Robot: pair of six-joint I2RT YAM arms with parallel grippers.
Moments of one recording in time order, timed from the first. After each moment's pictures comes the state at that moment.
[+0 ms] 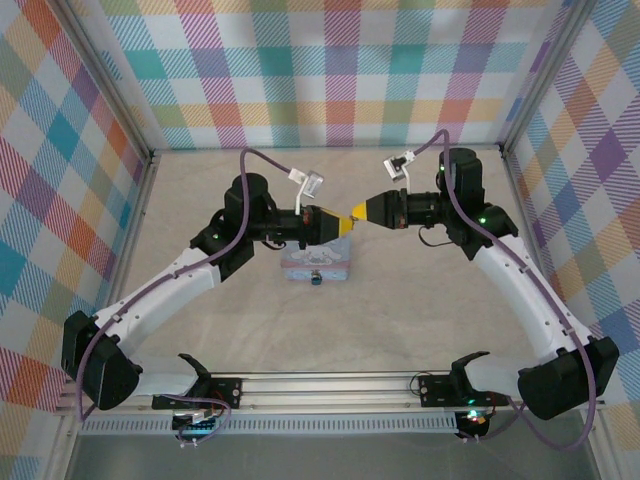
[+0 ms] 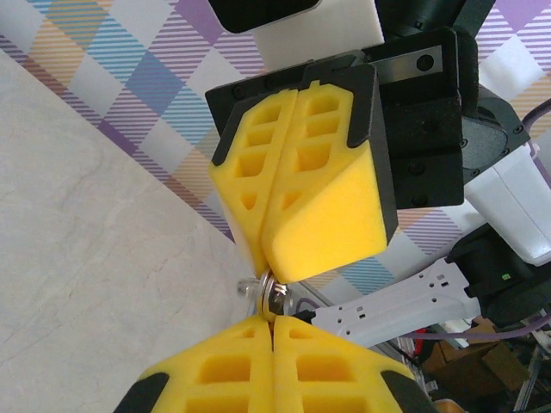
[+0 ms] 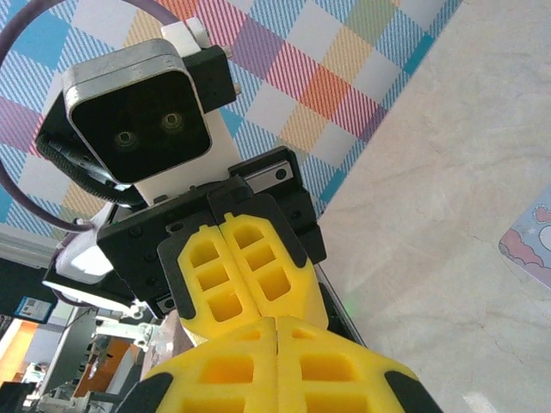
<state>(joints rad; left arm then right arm) -0.66 1.30 1.13 0.03 0.82 -0.61 0.37 1.22 1.25 -0.42 -1.07 0.63</state>
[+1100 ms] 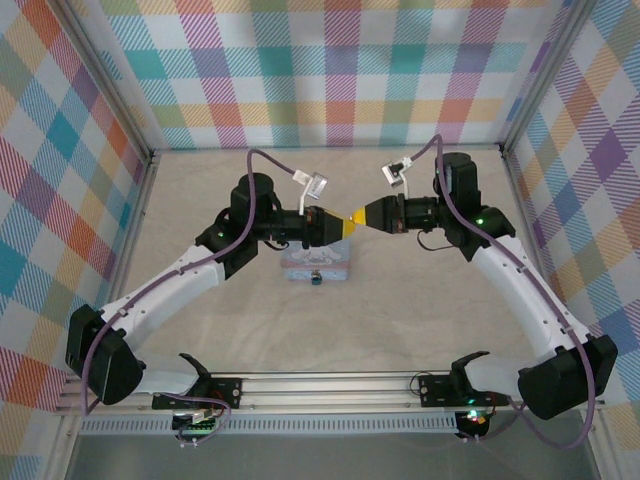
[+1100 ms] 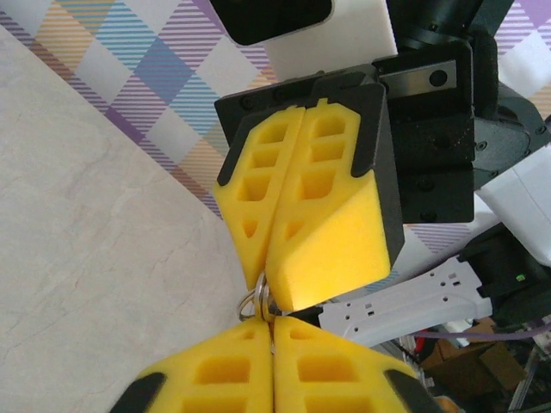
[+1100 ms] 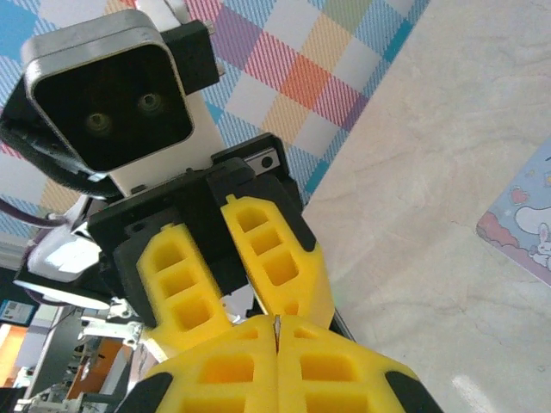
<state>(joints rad) -0.66 1.33 1.14 0.02 0.82 -0.61 0.38 1.23 1.23 -0.47 -1.04 0.58</state>
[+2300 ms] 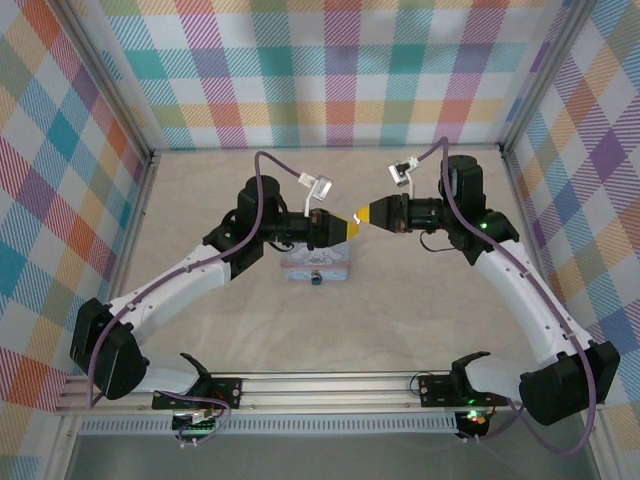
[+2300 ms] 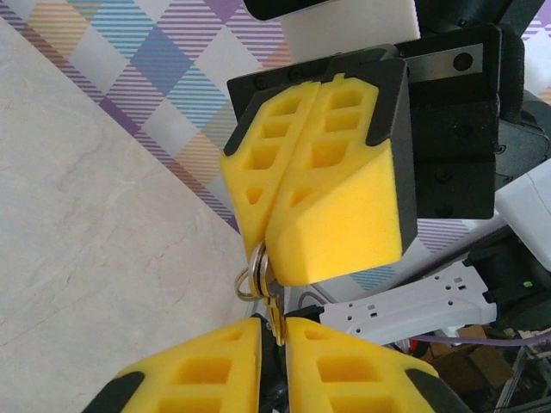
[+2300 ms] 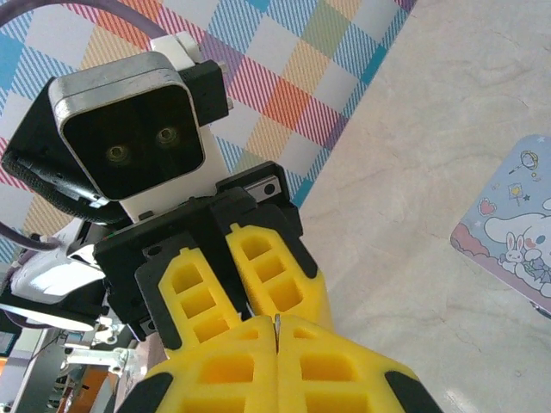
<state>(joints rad) -0.68 1.37 1.12 0.07 0.82 -0.63 0.36 1.20 1.20 -0.43 -1.00 0.61</state>
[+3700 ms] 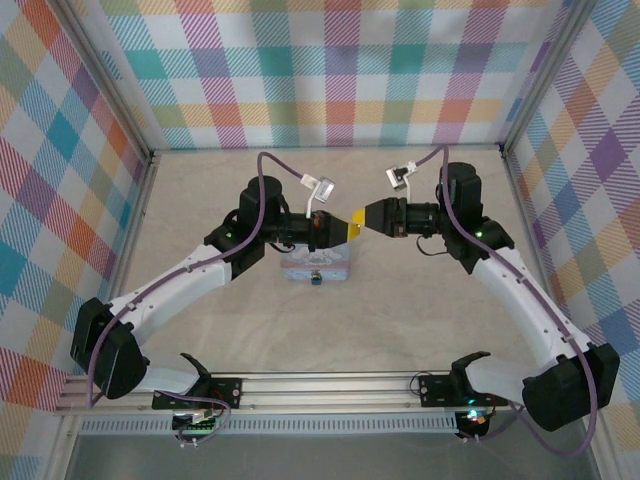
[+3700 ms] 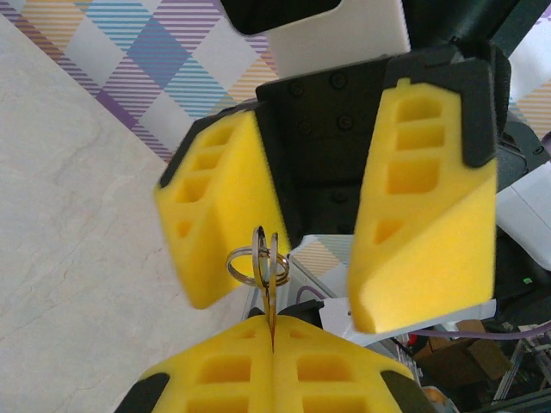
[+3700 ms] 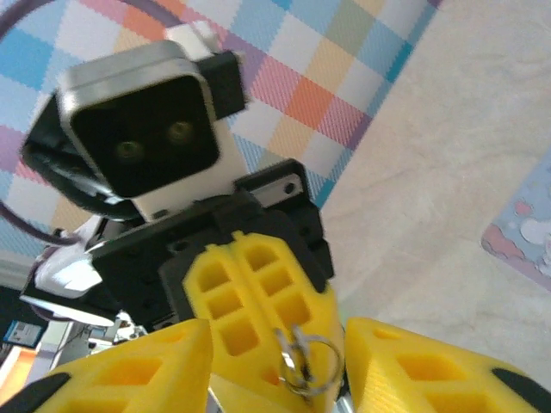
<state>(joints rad) -0.69 1.37 1.13 0.05 0.82 -0.62 0.37 1.17 1.10 -0.26 -1.03 0.73</state>
